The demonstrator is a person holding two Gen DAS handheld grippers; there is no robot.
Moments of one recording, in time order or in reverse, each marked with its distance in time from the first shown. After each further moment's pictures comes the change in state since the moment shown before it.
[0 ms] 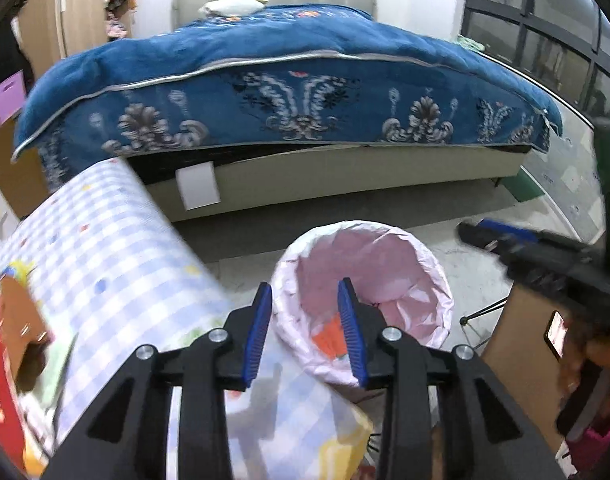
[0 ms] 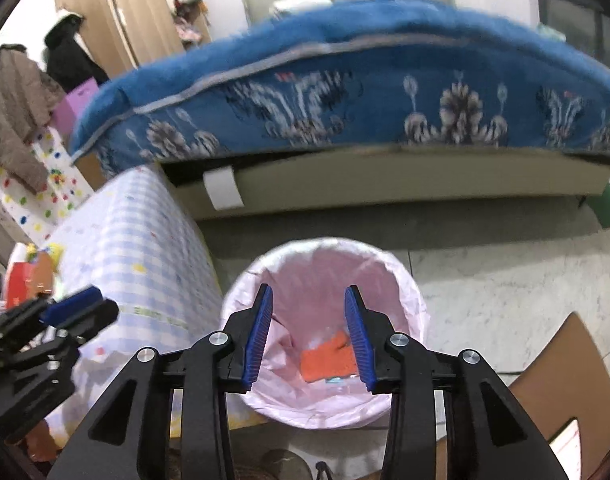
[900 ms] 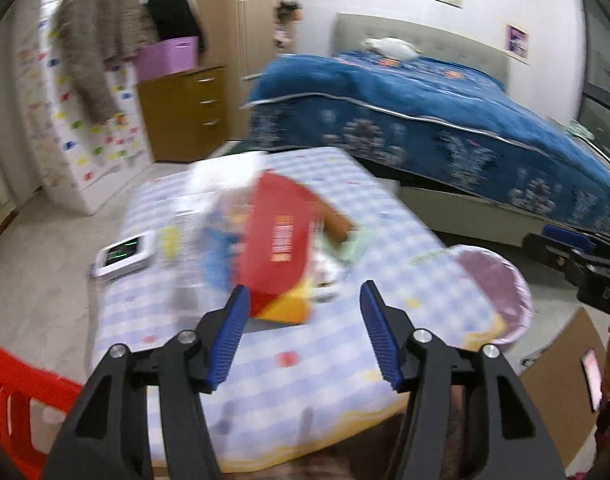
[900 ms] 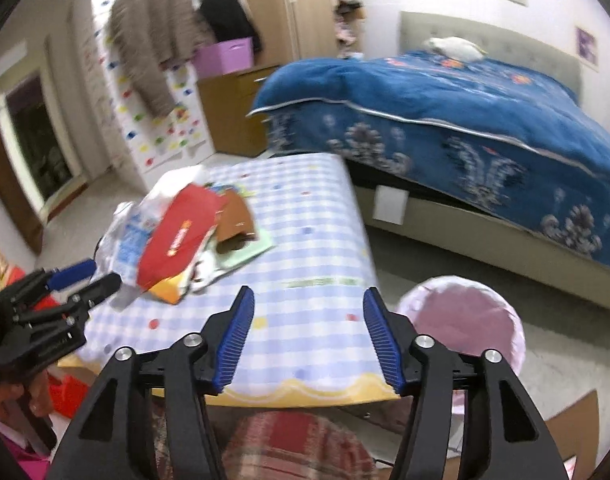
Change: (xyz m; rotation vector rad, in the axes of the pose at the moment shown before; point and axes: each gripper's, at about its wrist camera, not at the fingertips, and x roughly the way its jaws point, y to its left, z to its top) left arm -0.197 0.148 -0.121 -0.336 -0.130 0.384; right arm -0.089 0.210 -0.038 -0.401 -0.021 0.268
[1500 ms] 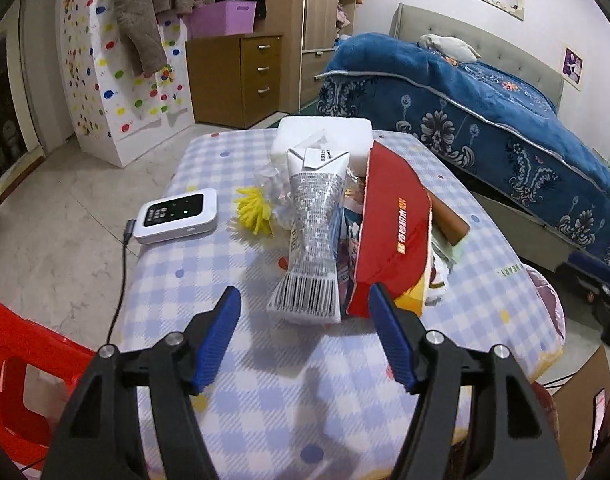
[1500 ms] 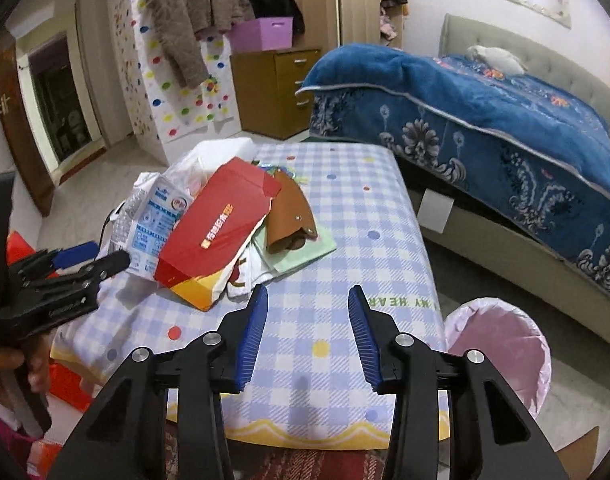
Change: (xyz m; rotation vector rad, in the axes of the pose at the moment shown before) left arm 0.048 0.071 -0.009 -0.145 0.081 0.074; right arm 0.051 0.054 0.006 -0.113 0.049 0.044
